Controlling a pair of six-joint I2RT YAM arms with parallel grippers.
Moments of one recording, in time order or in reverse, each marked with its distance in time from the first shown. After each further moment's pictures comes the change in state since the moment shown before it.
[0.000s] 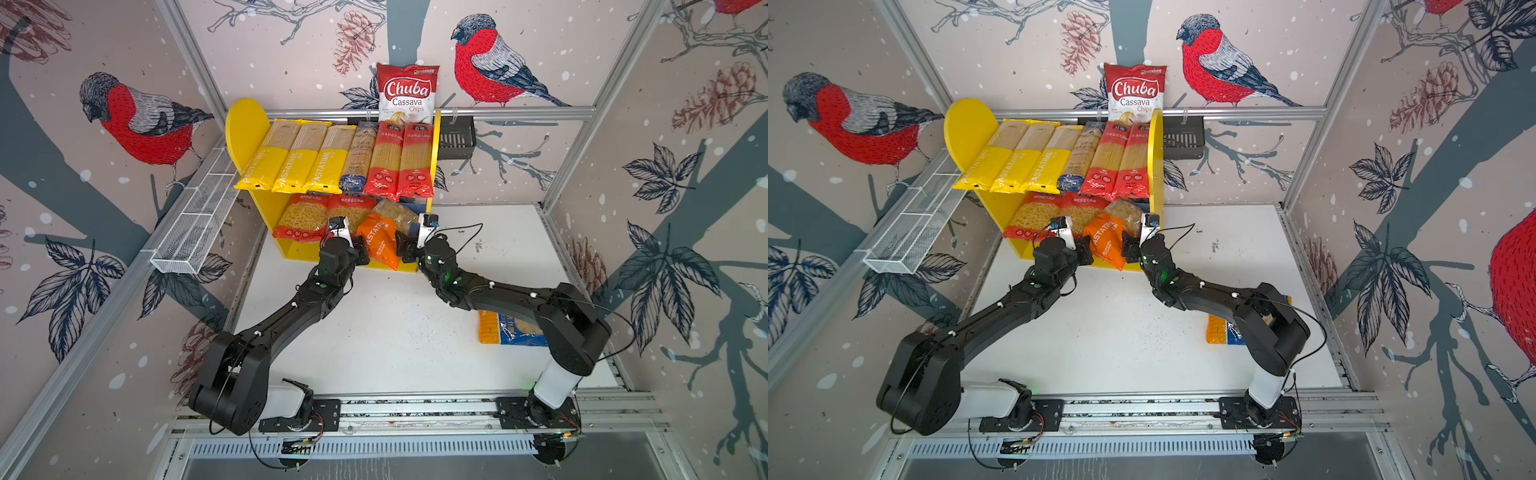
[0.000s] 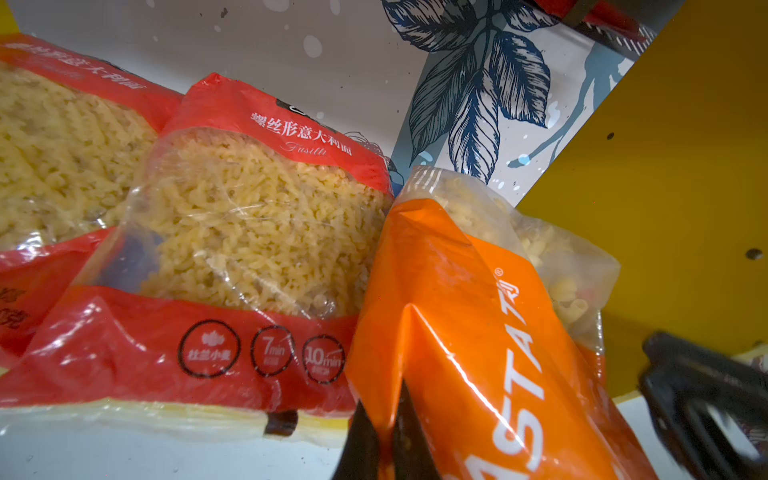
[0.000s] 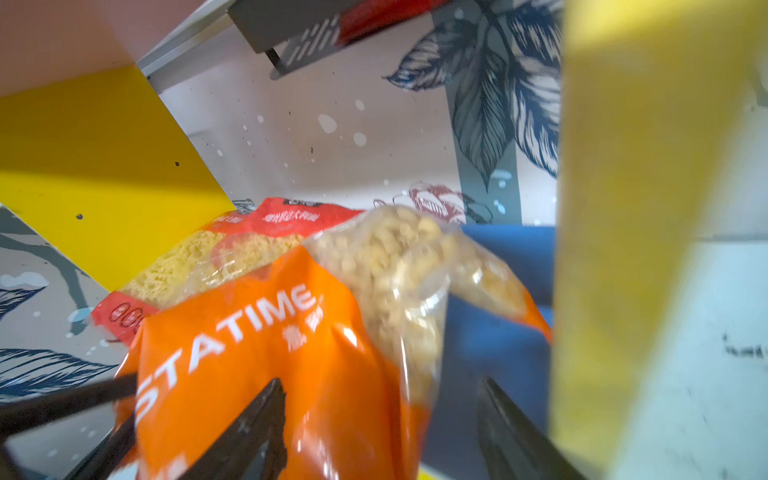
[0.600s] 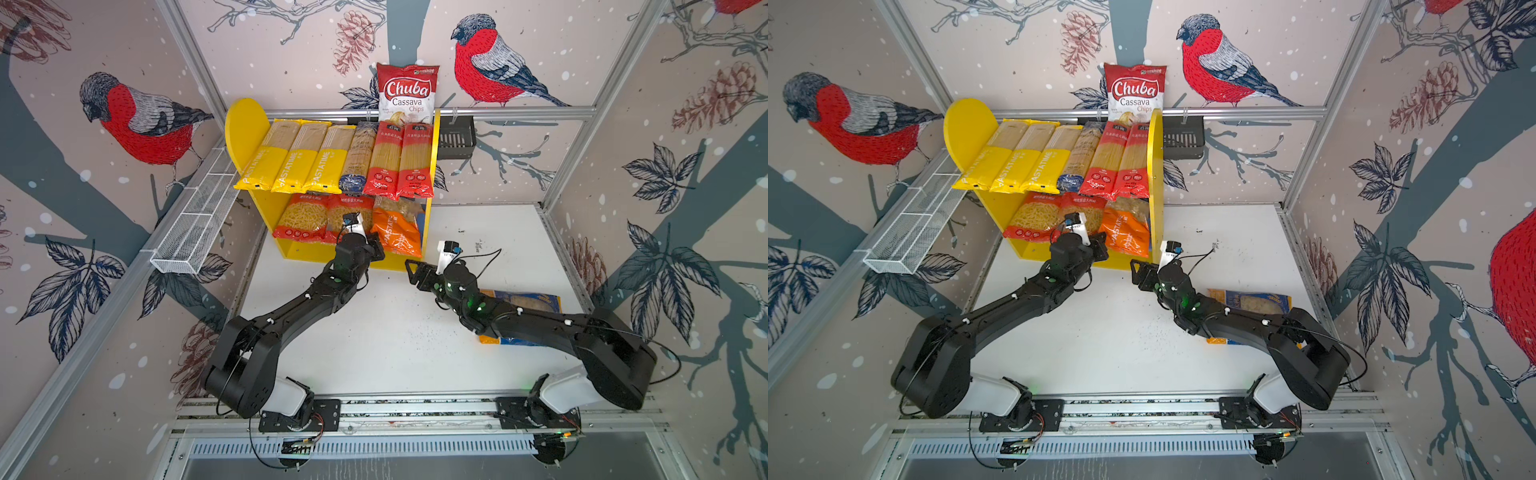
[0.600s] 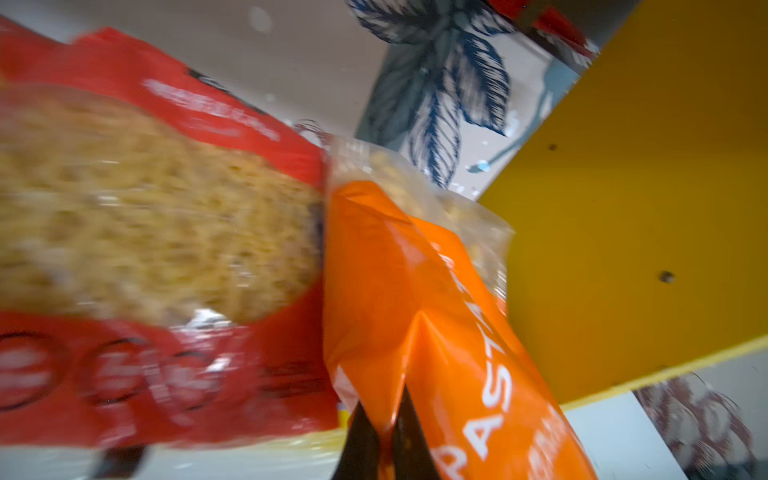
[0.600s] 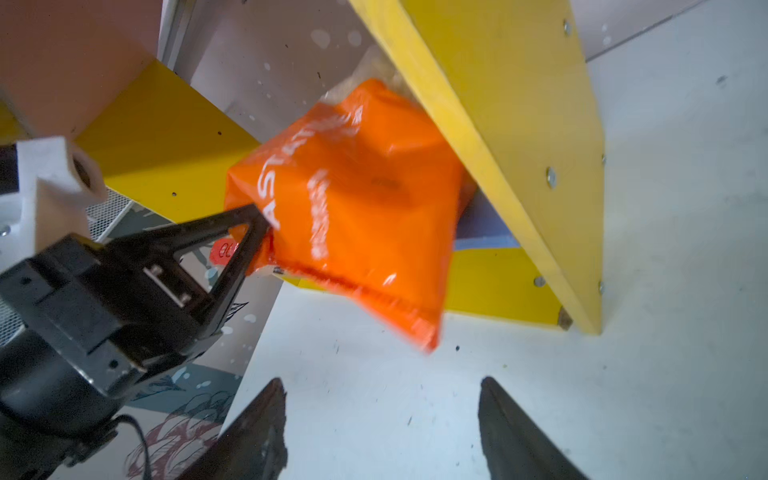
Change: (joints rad) left arm -0.127 0.117 0.117 0.019 -0.009 -0.099; right arm 0.032 -0.220 -0.306 -0.018 -0.172 0.419
